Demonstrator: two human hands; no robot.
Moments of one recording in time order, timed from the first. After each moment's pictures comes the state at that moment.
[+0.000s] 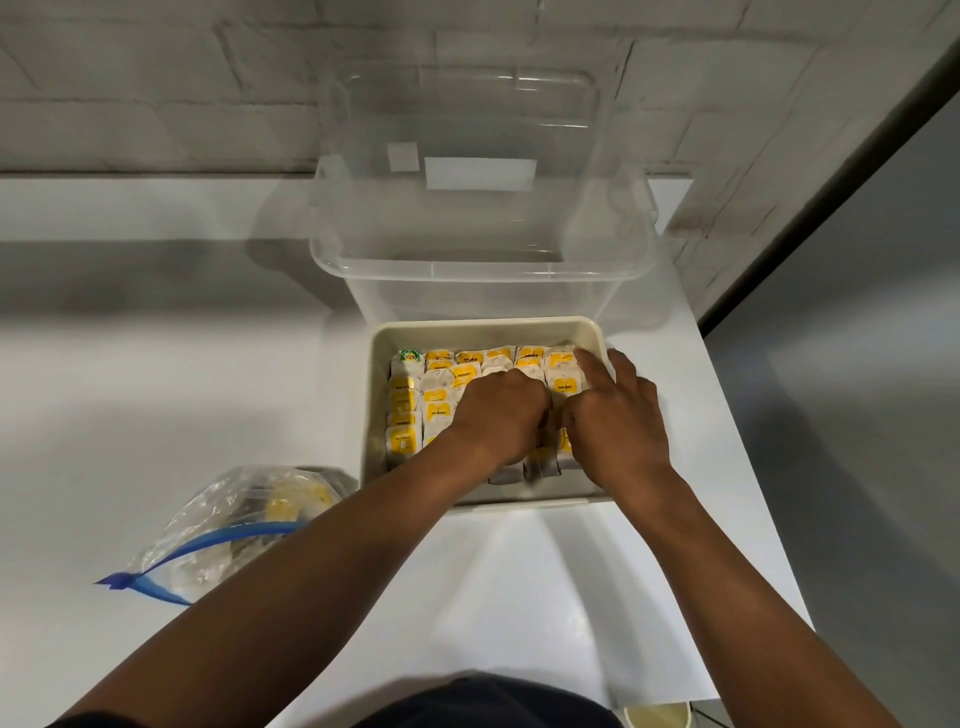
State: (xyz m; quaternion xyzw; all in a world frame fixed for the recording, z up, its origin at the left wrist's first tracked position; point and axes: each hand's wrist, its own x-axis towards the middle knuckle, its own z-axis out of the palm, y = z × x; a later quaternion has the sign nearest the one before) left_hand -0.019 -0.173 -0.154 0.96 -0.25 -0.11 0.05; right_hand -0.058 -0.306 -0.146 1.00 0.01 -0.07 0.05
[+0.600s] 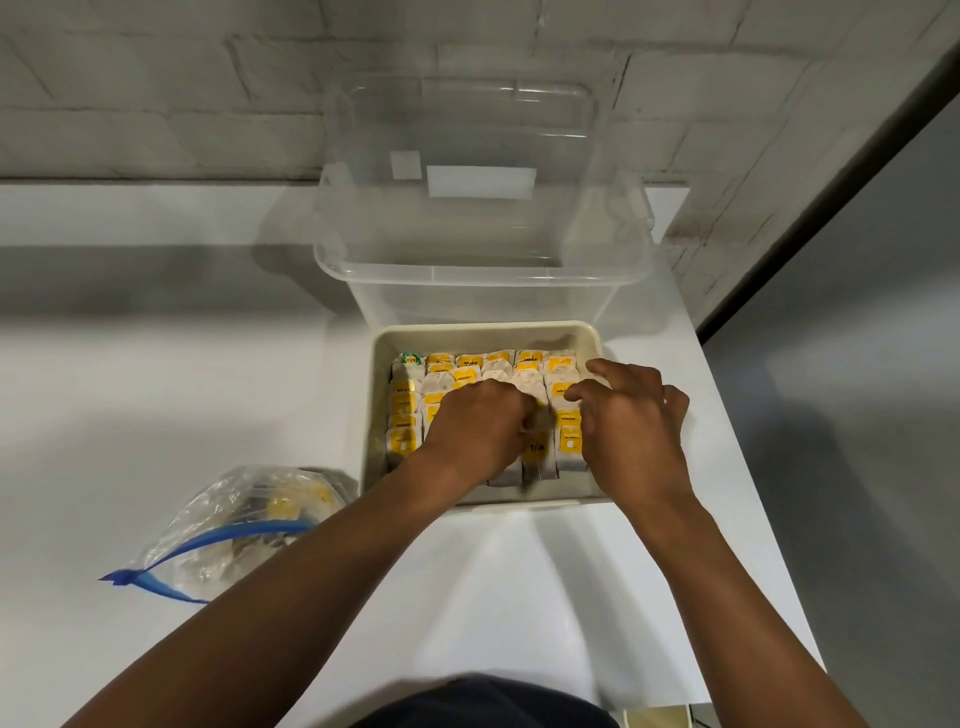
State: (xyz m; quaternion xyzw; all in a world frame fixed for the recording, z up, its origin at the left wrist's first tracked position) left_hand -0.033 -0.150 -0.151 0.96 -0.24 -0.06 0.11; right_hand -0.075 -0.311 -0.145 0.99 -0.03 0.10 -0.07
